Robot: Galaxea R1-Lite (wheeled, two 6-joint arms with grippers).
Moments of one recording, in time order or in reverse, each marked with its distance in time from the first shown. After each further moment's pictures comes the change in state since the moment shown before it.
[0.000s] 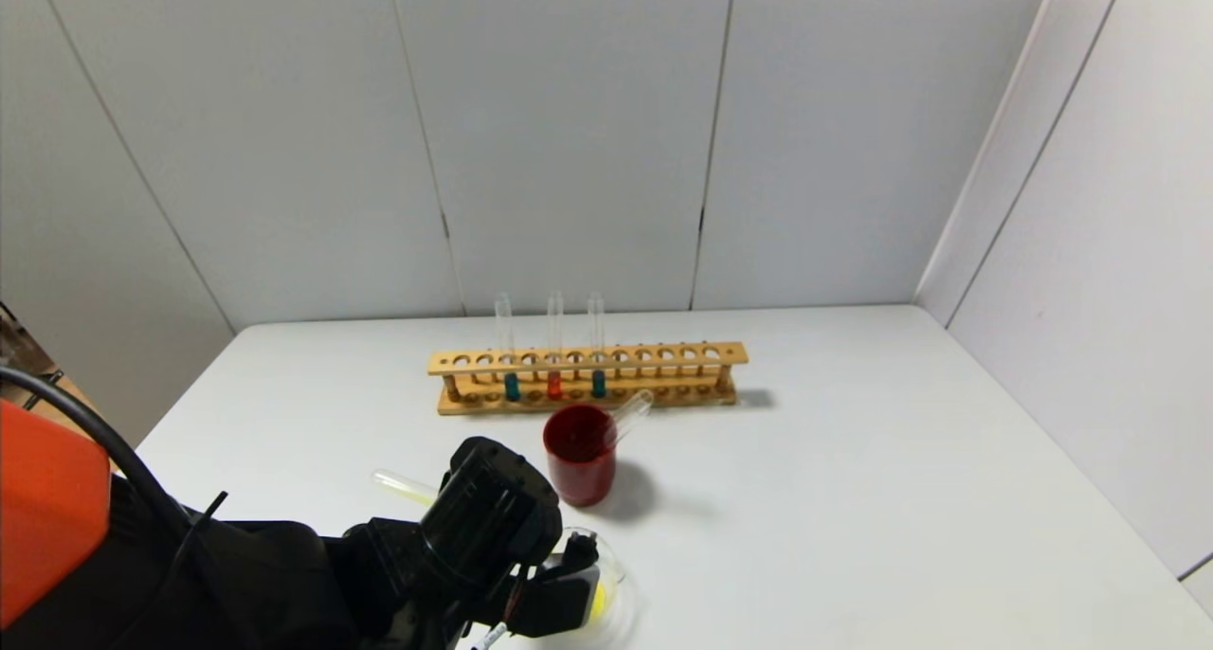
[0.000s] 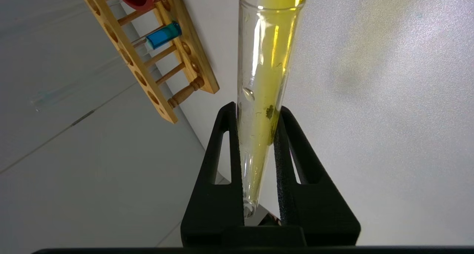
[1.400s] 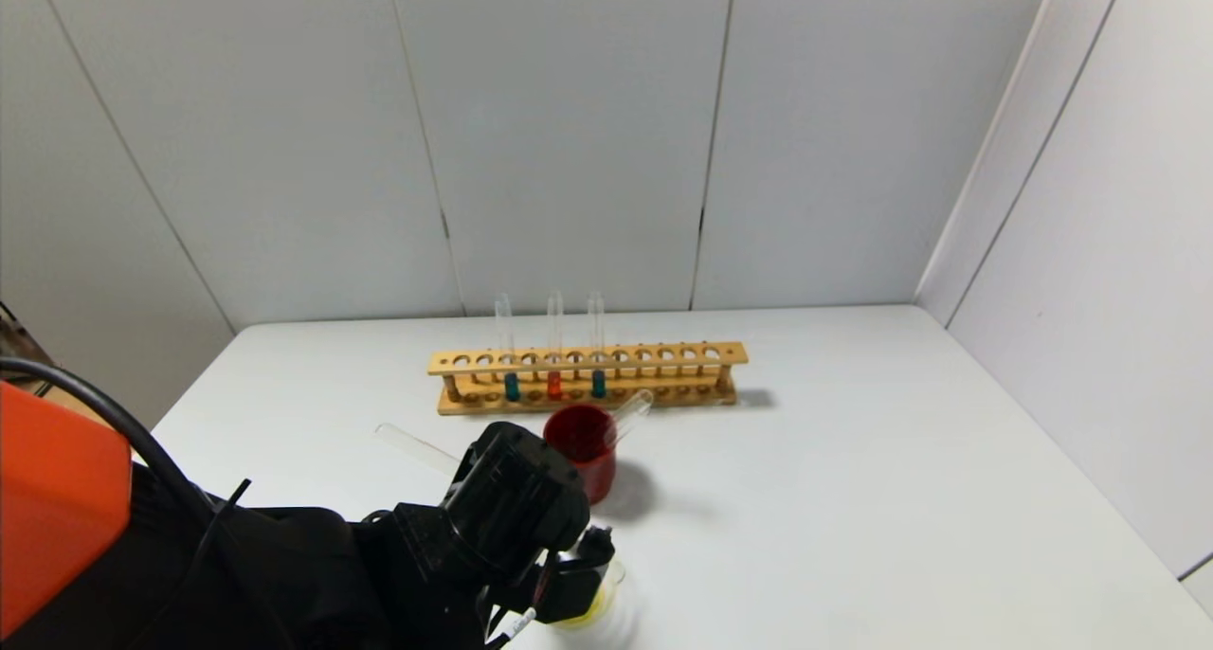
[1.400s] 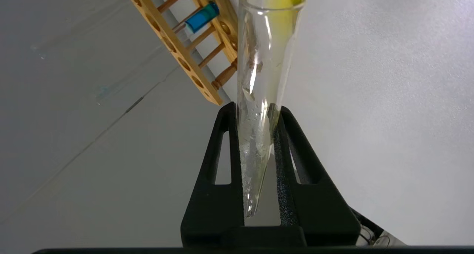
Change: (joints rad) left arm -0.028 0.019 -0.074 0.000 0.139 0.170; right arm 0.000 0.000 0.000 0.000 0.000 0.000
